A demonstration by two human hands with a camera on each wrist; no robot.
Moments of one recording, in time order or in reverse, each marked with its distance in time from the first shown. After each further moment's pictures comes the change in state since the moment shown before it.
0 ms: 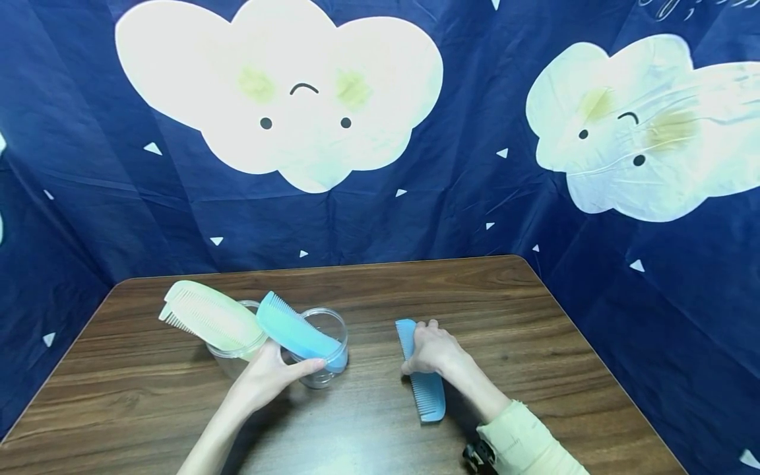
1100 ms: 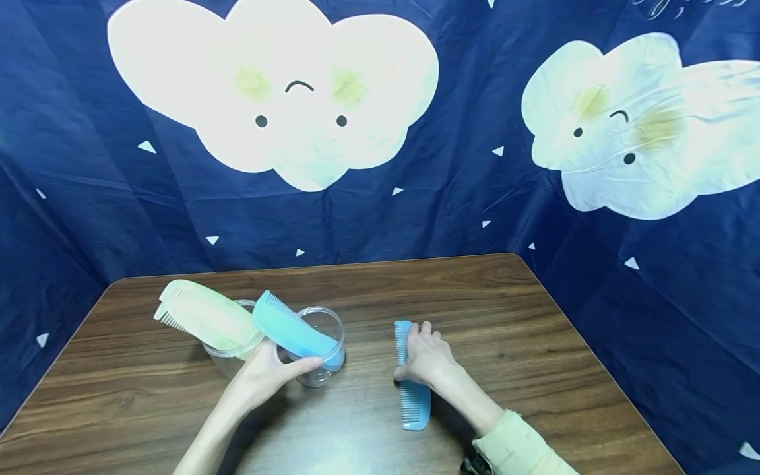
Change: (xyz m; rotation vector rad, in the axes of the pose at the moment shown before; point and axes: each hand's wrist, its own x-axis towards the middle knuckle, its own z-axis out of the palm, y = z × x) left_hand 0.003 -0.002 0.002 -0.015 0.002 0.015; right_hand -0.008 -0.005 0.022 0.000 0.139 -0.027
